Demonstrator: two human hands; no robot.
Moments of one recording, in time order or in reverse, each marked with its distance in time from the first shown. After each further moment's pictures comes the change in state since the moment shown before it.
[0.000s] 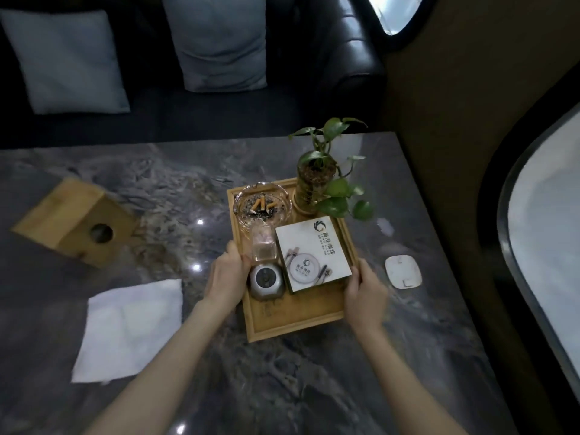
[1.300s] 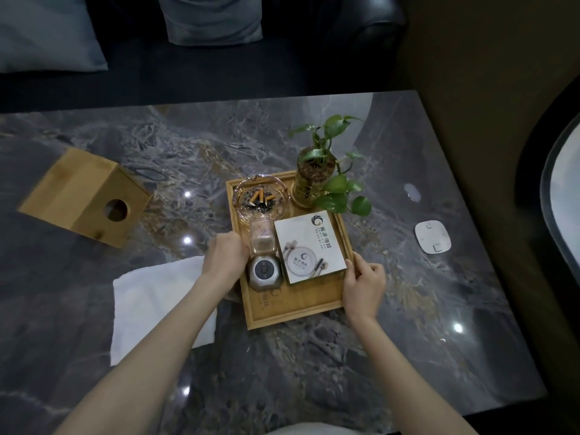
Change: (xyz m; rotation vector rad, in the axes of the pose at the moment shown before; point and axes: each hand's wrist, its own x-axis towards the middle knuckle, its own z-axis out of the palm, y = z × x) left_hand 0.019 -0.071 -0.020 0.124 -0.163 -0.029; right_hand -0.060 -0.030 0.057 -0.021 -0.061 0.328
